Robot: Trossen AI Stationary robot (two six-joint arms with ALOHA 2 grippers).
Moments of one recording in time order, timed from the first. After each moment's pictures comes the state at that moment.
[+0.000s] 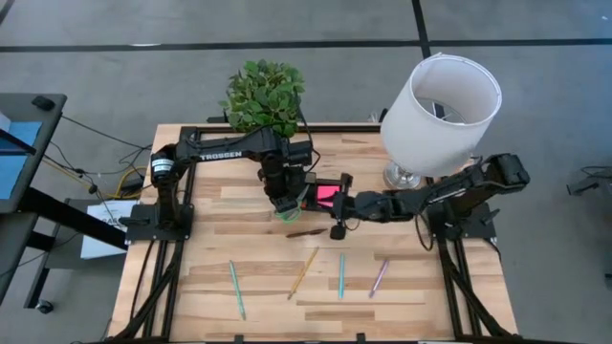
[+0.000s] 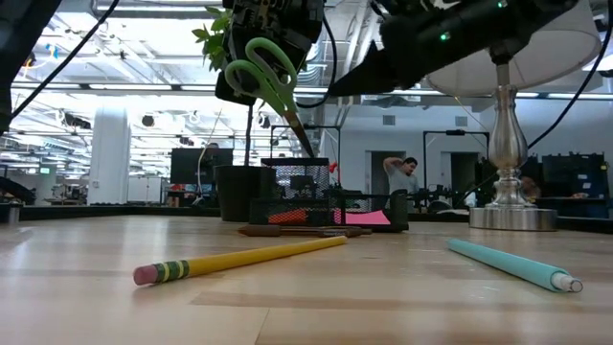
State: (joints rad) left arm 0.22 1.90 1.77 -1.40 0.49 -0.22; right arm 0.16 1.50 0.75 0.37 0.40 -0.23
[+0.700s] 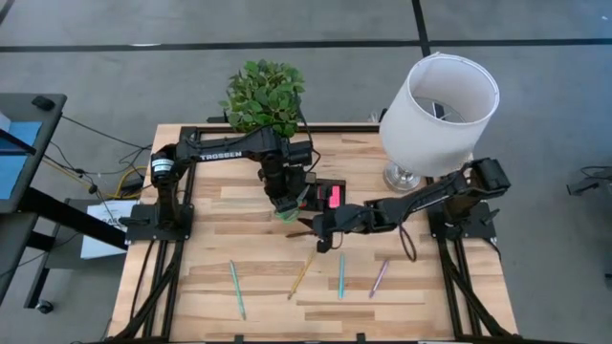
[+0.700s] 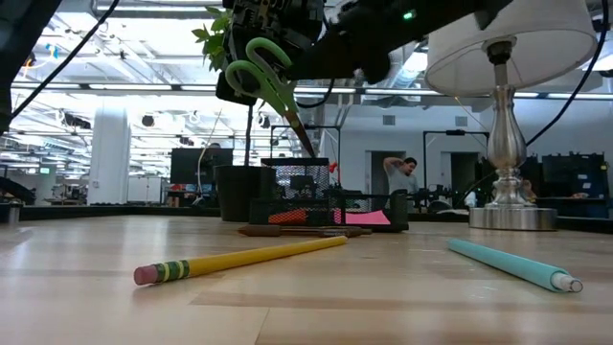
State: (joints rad) left arm 0.22 1.90 1.77 -1.40 0.49 -0.21; right arm 0.23 1.69 0.99 0.30 0.44 -0.48
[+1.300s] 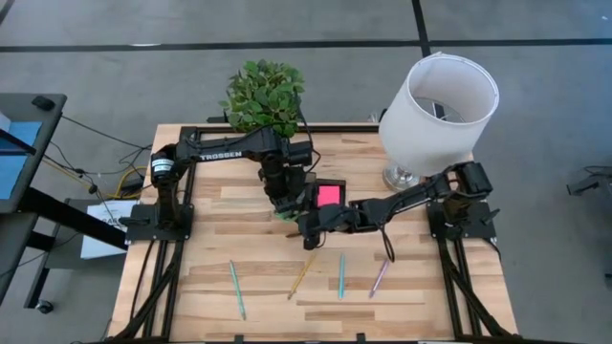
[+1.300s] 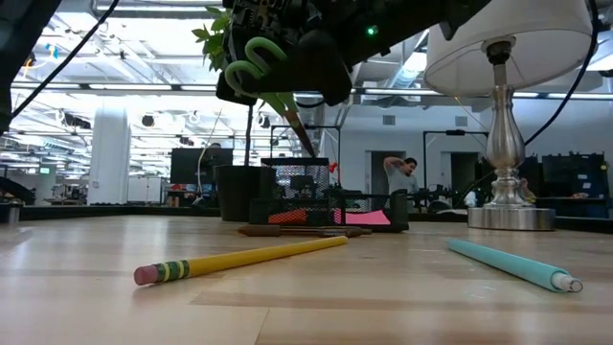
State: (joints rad) left arm 0.22 1.90 1.77 -1.40 0.49 -0.20; right arm 0.21 1.82 1.11 0.31 0.45 -0.56
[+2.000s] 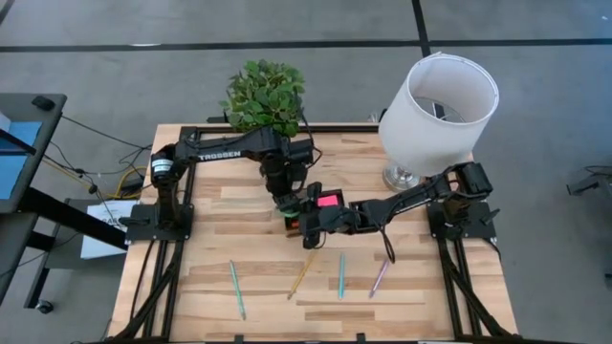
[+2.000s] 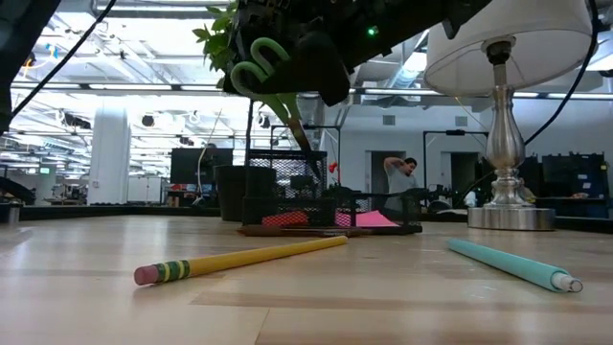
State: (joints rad) left arm 0.21 1.90 1.83 -1.38 0.37 -0.23; right arm 0.21 1.82 1.11 0.30 0.51 -0.51
